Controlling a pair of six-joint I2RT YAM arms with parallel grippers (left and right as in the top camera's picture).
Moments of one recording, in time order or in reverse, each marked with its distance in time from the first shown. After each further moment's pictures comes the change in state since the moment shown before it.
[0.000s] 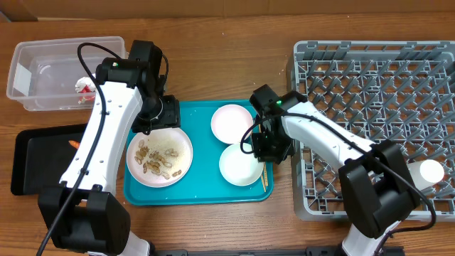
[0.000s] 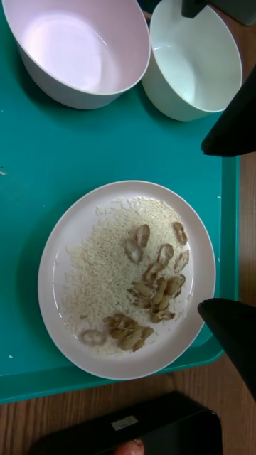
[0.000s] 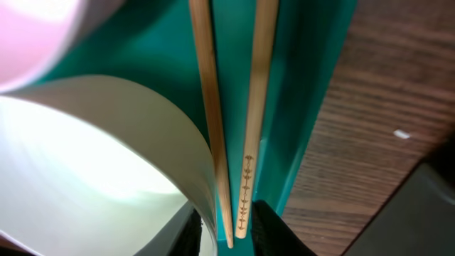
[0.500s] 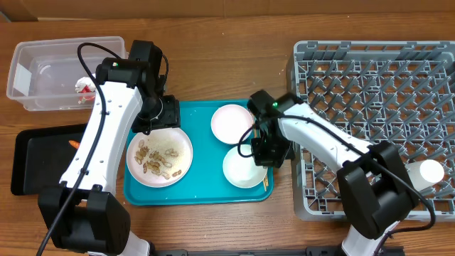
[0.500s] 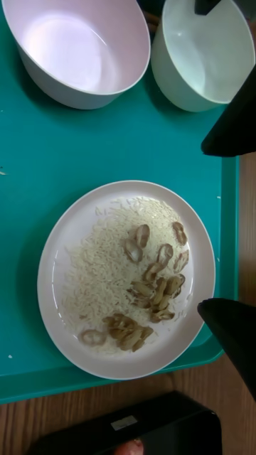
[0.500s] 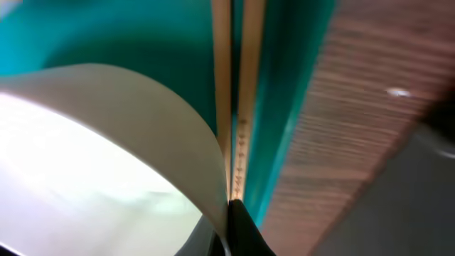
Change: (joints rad) left arm 0.000 0.000 0.000 0.000 0.000 0.000; right arm 0.022 0.000 0.025 -0.088 0.023 0.009
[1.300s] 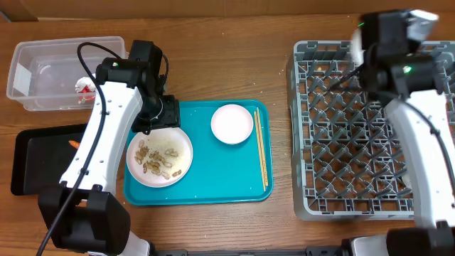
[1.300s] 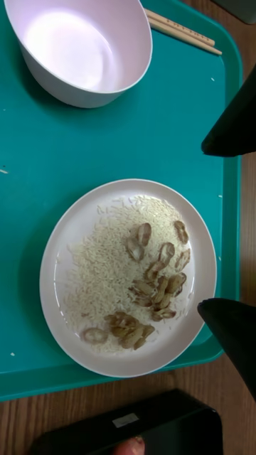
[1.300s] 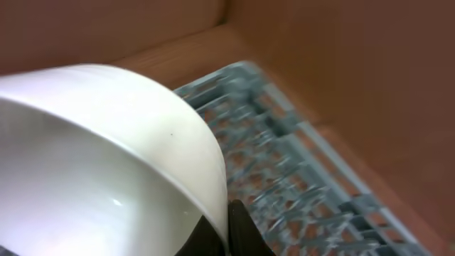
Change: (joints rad) left arm 0.000 0.000 0.000 0.003 -0.006 0.000; right arm -0.476 -0.298 0.354 0.135 1.018 0.019
